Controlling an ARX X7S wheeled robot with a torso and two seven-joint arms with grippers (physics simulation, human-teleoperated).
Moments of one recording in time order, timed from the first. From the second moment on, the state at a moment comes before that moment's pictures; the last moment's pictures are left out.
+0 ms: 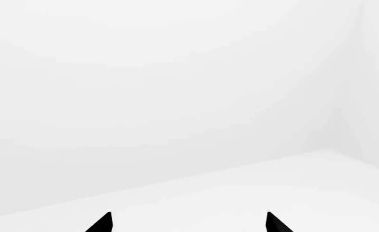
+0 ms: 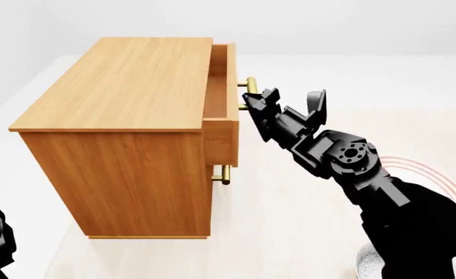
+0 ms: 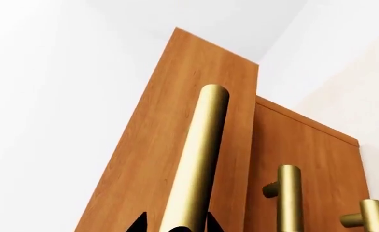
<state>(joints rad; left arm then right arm) -0.96 -0.52 -0.35 -1.31 0.00 0.36 -0.49 1.30 0.19 -1.29 1.20 2.32 0.35 -0.37</state>
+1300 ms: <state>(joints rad) -0.97 -0.51 -0.34 -1.31 0.00 0.36 -0.49 1.24 0.39 -1.23 0.98 2.36 0.23 -0.28</state>
